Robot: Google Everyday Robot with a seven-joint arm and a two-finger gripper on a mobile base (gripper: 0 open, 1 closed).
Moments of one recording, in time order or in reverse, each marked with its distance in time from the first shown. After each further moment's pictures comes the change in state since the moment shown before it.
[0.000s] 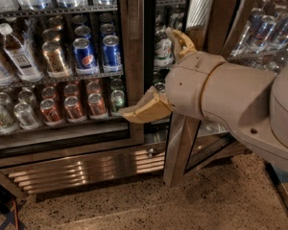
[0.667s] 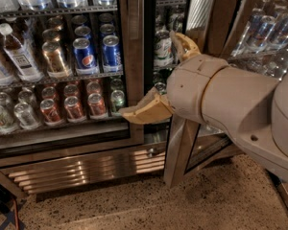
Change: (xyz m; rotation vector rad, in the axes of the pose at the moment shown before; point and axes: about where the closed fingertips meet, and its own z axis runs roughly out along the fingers) arm 0.000 0.000 -0.005 0.042 0.021 0.030
